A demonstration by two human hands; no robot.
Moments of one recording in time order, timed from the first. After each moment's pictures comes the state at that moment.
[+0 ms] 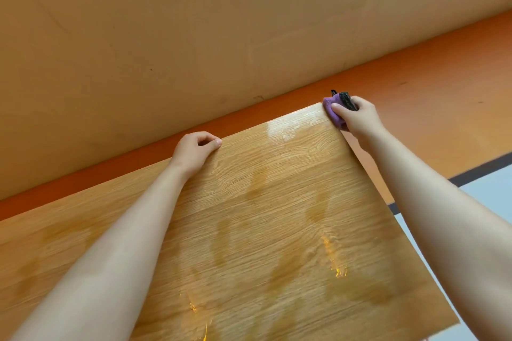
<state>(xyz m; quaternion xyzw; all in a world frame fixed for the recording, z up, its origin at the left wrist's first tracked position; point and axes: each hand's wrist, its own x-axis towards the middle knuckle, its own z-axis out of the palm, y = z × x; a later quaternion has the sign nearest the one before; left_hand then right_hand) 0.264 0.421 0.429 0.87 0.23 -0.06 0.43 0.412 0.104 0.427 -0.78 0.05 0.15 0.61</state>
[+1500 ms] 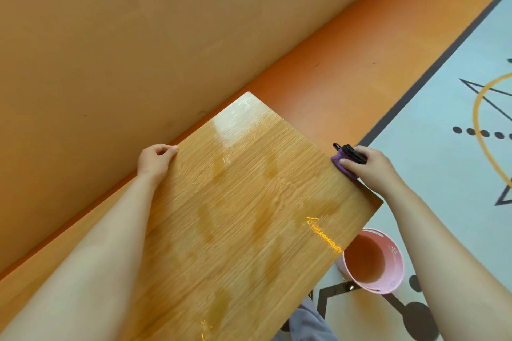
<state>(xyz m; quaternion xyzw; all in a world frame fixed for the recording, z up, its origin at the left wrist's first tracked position) 0.264 0.421 0.430 0.87 0.23 -0.07 0.42 0.183 -0.031 0.451 -0.88 0.14 0.09 0.45</state>
